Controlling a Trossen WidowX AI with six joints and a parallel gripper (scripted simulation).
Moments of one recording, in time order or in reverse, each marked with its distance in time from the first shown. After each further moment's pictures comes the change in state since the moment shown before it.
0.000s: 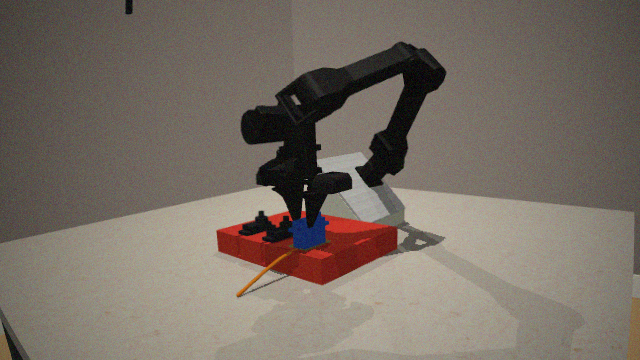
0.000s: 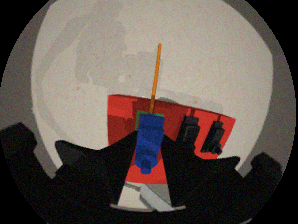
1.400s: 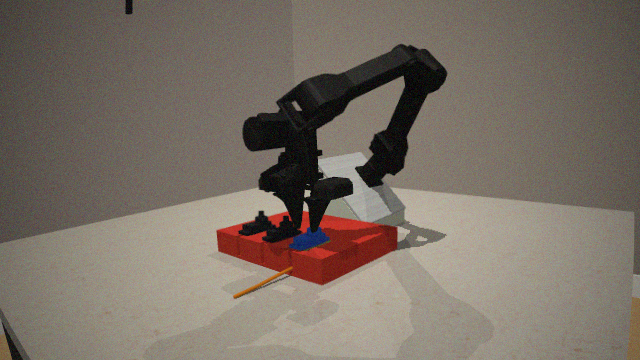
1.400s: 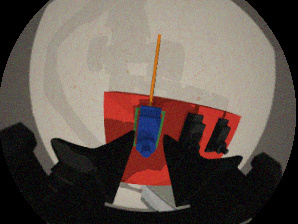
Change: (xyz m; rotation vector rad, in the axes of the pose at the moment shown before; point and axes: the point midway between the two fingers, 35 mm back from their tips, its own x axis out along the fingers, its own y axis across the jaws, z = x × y) arm 0.011 -0.002 -0.007 0.021 0.012 0.007
